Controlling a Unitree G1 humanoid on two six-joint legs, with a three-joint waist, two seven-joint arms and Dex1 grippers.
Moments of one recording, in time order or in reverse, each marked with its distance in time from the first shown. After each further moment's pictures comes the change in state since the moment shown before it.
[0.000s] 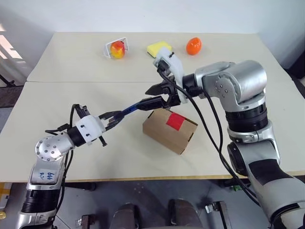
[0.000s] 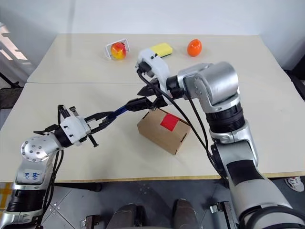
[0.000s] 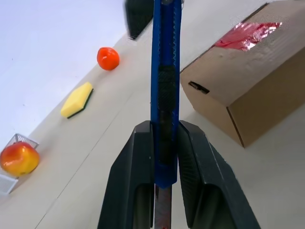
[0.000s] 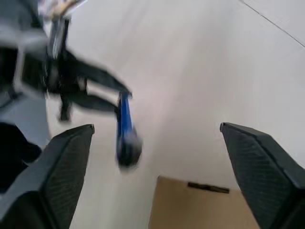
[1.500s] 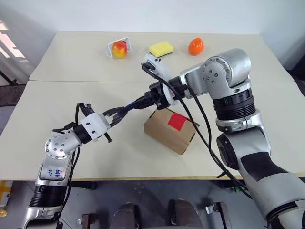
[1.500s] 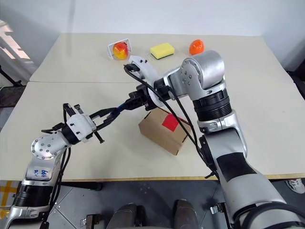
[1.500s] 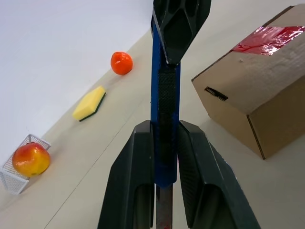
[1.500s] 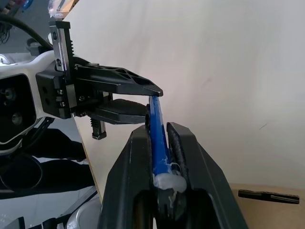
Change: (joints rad) left arm -0.049 -0.026 -0.036 0.016 0.006 0.032 0.077; right arm -0.094 0.076 -0.002 0.202 0.148 0.136 -0.210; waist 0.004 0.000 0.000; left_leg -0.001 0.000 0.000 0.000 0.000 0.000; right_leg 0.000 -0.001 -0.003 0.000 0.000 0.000
